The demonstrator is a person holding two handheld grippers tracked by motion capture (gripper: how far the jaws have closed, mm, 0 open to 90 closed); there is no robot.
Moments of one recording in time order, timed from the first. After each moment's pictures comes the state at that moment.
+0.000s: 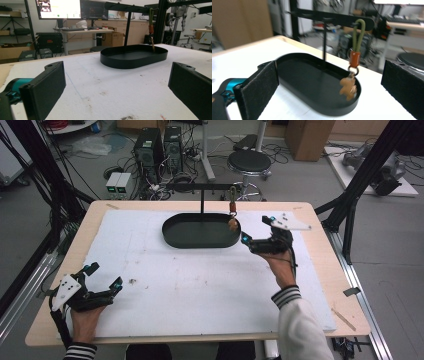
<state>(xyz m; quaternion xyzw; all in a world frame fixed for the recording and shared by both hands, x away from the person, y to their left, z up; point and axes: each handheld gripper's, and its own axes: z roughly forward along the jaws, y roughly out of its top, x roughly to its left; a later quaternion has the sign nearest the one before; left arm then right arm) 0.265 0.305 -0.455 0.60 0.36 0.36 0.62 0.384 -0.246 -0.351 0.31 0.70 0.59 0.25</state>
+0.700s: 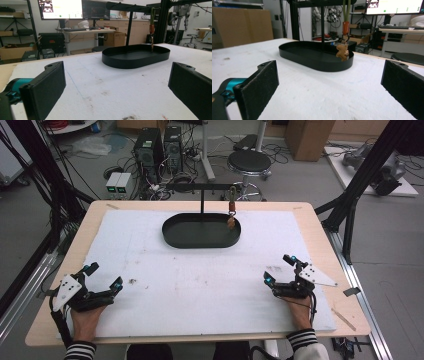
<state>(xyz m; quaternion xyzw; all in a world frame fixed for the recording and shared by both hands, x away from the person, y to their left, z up) 0.265 0.304 -0.455 0.60 0.36 0.36 0.62 0.311 -0.310 -0.448 0.31 0.66 0.62 0.29</state>
